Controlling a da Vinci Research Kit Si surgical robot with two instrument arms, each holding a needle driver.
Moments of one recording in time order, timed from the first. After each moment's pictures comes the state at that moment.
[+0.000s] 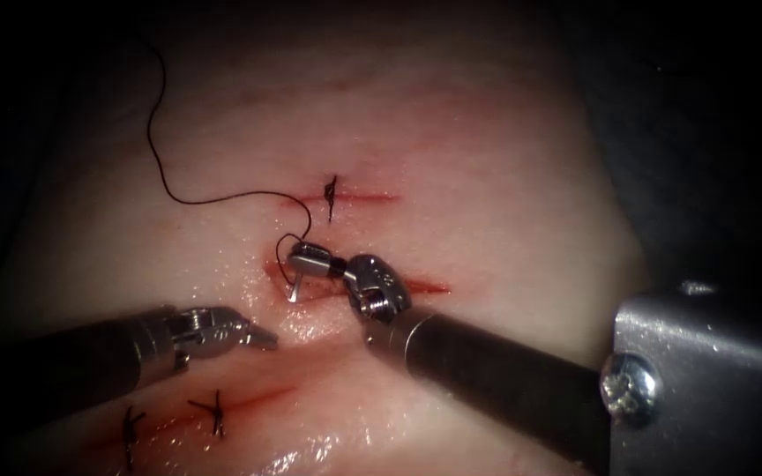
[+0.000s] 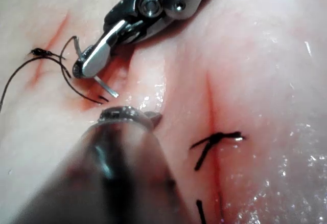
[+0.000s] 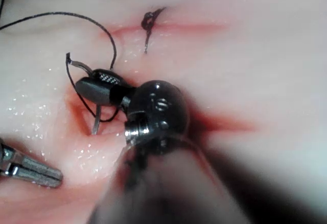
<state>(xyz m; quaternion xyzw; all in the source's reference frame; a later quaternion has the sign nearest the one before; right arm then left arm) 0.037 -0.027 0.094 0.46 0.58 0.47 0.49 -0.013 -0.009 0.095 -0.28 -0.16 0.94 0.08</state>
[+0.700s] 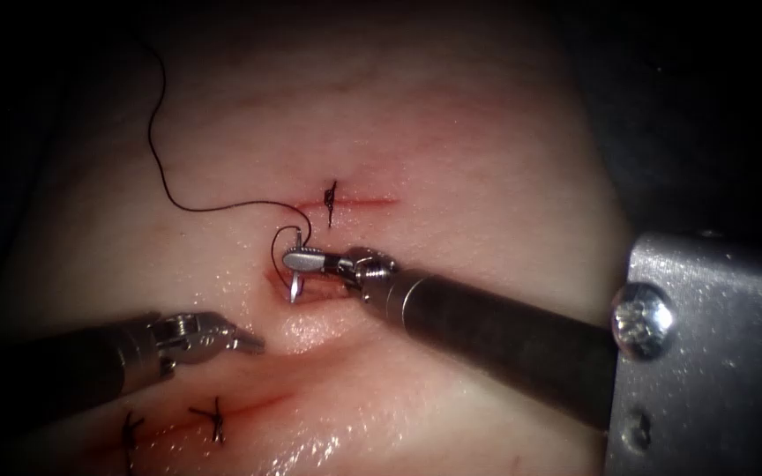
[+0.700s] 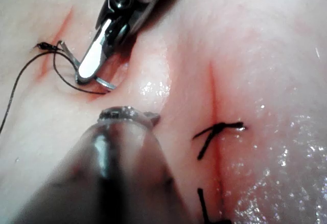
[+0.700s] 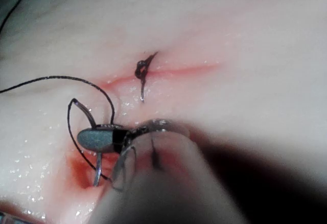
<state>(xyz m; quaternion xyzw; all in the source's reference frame) 0.038 -0.026 0.094 0.58 0.50 0.56 0.33 -0.012 -0.010 0.094 -0.27 -0.16 0.95 0.09</state>
